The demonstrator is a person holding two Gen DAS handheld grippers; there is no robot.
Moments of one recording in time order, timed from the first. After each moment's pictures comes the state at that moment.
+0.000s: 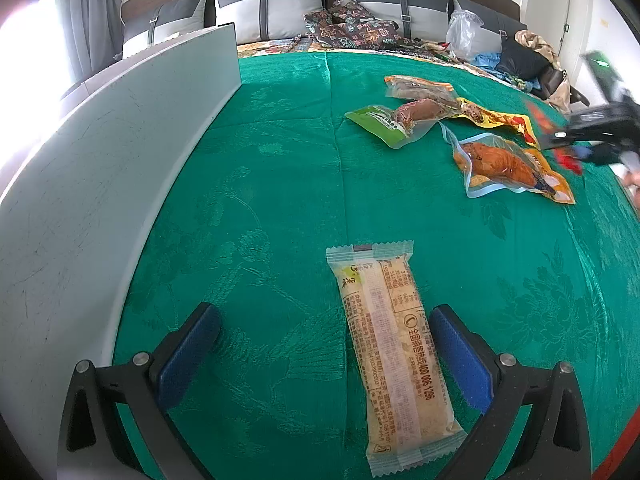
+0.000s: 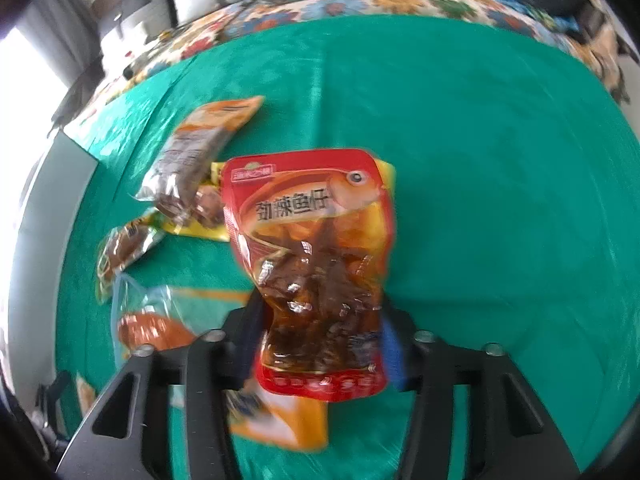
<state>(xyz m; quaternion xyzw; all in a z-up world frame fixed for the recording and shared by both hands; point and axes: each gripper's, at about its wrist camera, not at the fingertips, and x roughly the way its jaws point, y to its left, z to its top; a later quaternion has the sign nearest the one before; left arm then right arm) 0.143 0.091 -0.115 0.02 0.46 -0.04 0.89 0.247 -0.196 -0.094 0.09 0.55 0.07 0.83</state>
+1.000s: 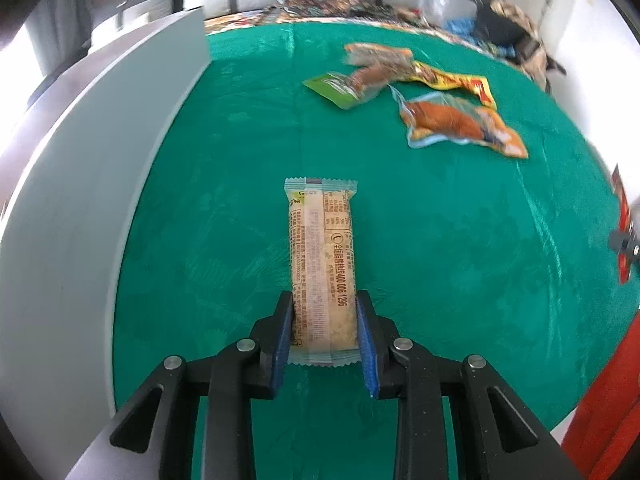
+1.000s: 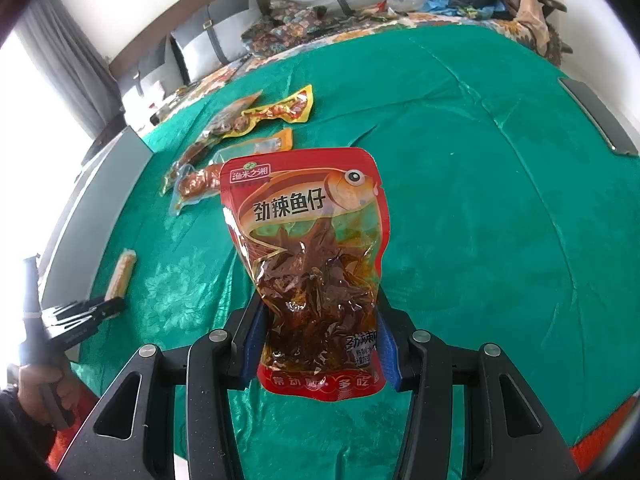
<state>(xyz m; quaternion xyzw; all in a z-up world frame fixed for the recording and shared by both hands) 0.110 0.085 -0.094 0.01 0.52 -0.09 0.85 0.016 -0.237 -0.078 0.16 0.45 0.06 0.87</state>
